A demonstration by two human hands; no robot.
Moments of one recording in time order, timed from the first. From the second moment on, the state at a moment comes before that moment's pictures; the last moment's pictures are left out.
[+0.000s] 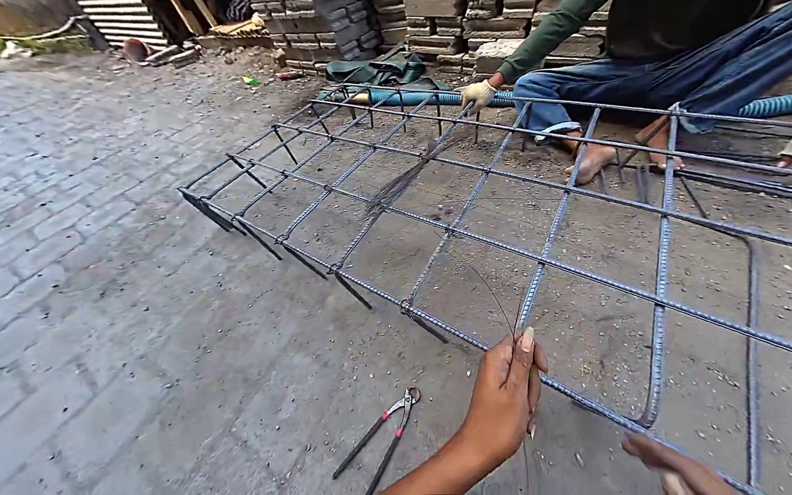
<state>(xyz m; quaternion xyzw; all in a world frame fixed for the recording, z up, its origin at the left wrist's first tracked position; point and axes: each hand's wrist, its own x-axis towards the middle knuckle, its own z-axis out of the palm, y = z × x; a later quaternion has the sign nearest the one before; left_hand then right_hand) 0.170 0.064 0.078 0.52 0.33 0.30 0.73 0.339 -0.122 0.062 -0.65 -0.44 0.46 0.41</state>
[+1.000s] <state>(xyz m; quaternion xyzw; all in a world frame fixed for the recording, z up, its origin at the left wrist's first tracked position) 0.168 0.053 0.071 0.42 0.13 0.11 0.89 0.348 0.002 0.099 -0.49 -0.51 0.47 0.52</state>
